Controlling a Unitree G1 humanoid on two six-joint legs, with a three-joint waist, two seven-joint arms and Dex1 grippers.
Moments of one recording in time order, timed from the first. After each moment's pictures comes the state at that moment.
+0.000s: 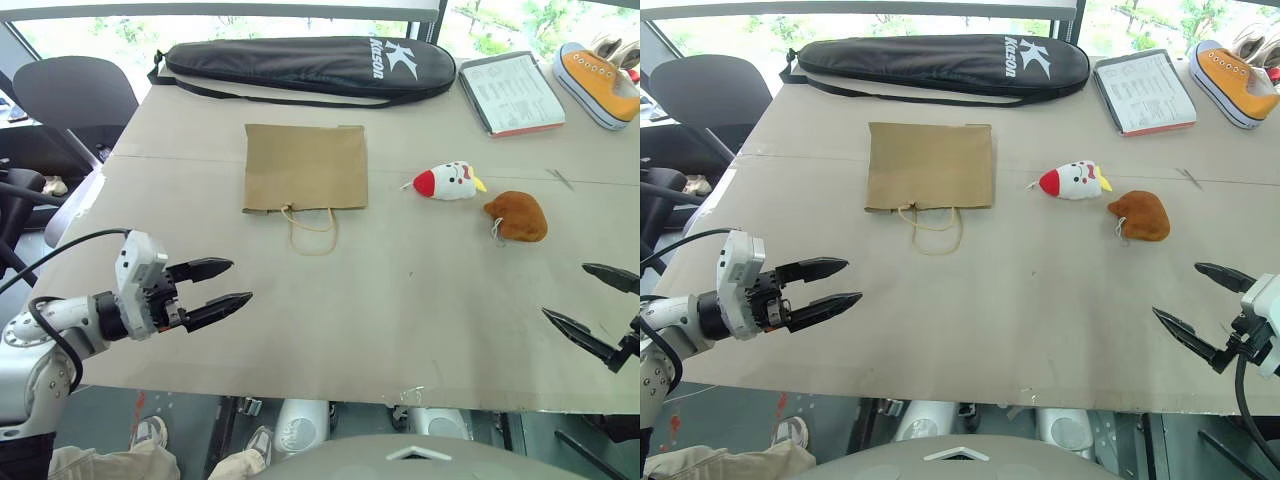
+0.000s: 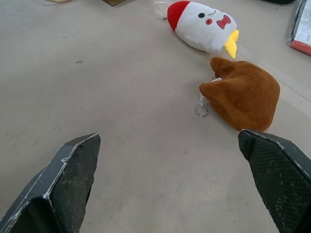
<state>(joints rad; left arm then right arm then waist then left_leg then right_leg) 0.22 0.88 0.42 -0.29 -0.71 0.54 -1.12 0.57 -0.71 -0.68 -0.55 0.52 0.28 0.97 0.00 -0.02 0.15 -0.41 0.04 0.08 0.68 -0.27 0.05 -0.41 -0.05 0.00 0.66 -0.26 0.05</state>
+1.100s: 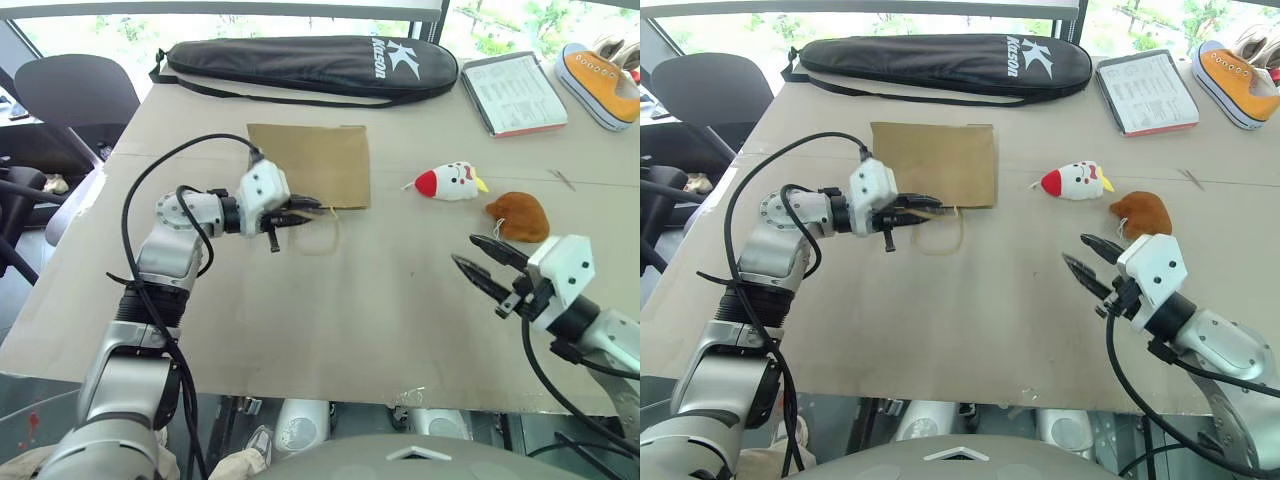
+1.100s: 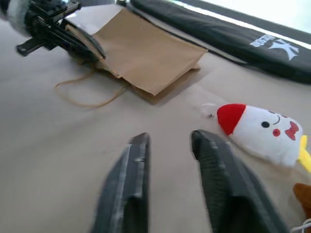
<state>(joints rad) -0.59 0.63 -0.06 0.21 -0.37 0.30 -1.15 0.20 -0.55 -0.14 -0.85 0.45 0.52 0.47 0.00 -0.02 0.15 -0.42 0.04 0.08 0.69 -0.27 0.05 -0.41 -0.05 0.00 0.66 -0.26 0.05</state>
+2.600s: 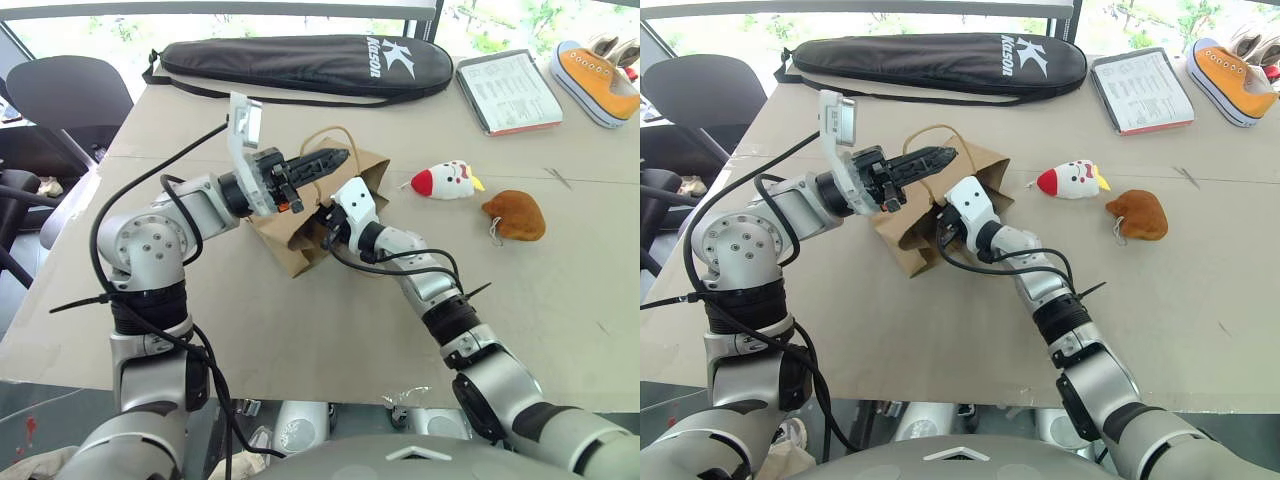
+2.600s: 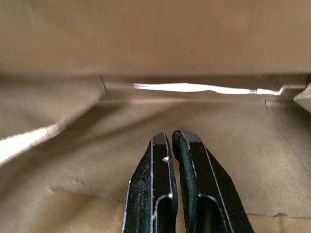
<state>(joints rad) -0.62 0.47 0.24 -0.17 -1.04 1.05 -0.60 -0.64 0.11 0.30 0.58 0.07 -0.01 0.47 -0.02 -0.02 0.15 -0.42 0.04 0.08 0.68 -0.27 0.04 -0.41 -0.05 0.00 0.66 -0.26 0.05</state>
